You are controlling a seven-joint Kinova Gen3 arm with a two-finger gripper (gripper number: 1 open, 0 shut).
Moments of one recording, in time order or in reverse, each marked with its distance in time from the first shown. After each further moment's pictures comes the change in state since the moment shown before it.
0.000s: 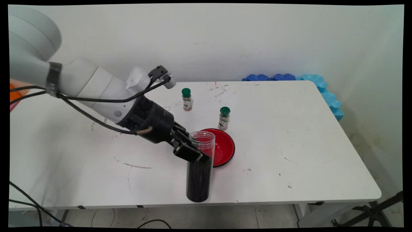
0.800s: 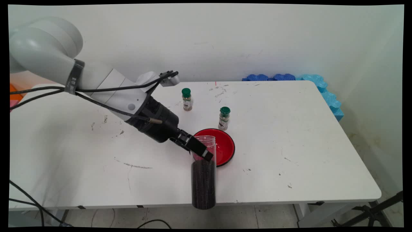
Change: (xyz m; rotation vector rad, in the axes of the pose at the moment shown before) arm 0.006 -0.029 0.019 -0.063 -0.053 -0.331
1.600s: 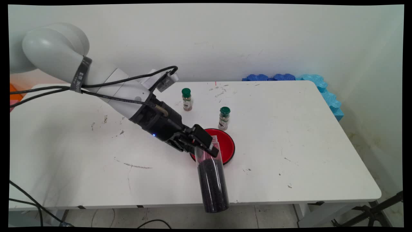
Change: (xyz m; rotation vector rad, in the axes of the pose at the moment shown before) arm 0.008 -0.013 0.006 -0.086 -0.026 -0.319
